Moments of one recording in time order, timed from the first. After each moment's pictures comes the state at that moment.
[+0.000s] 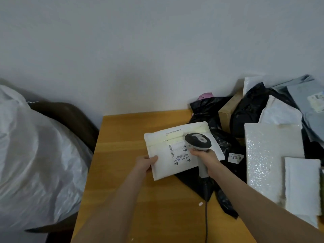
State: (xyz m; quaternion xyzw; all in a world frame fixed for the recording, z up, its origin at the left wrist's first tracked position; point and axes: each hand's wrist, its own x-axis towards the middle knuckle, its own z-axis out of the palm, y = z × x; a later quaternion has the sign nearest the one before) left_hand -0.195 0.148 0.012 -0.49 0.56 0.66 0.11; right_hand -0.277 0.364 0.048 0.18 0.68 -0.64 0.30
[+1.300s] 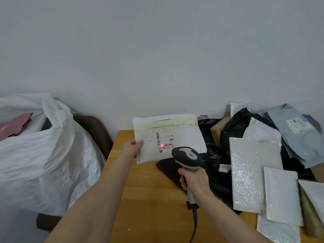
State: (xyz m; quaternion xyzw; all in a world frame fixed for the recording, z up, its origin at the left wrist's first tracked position) left_hand -0.163 0.154 0.141 -0.43 0.63 0.63 -0.12; right_hand -0.148 0.408 0.165 0.05 0.72 -0.64 0.27
